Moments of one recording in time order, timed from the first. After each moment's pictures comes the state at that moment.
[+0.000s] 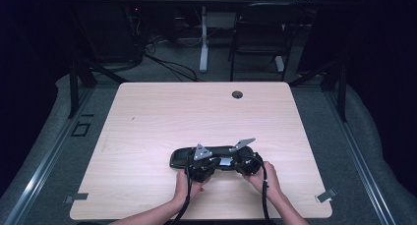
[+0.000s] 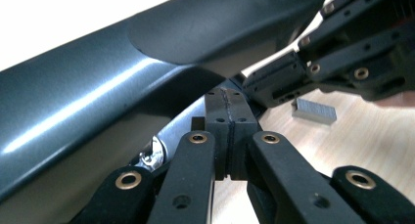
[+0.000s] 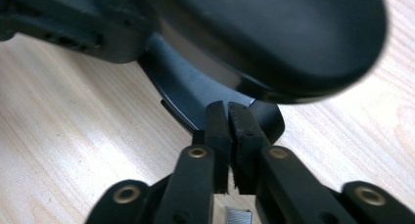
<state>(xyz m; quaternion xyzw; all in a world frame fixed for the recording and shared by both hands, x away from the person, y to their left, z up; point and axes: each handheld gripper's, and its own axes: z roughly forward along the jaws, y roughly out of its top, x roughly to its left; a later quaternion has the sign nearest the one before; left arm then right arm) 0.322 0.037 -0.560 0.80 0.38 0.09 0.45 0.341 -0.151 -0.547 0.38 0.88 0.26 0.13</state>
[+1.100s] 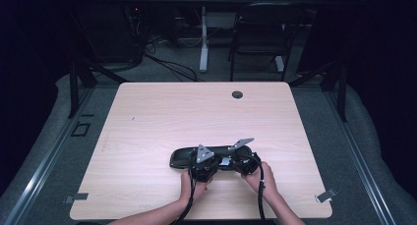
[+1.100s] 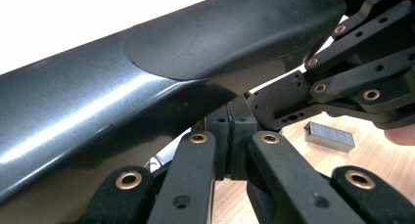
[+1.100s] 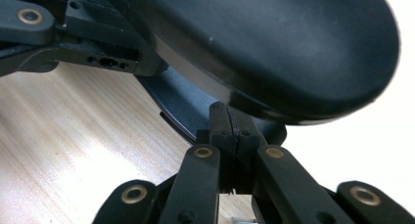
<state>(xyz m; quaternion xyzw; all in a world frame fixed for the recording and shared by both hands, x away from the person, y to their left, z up) 0.322 0.027 -0.570 0.78 0.39 0.13 0.47 0.342 -0.146 -0.548 0.40 0.87 0.26 0.13</state>
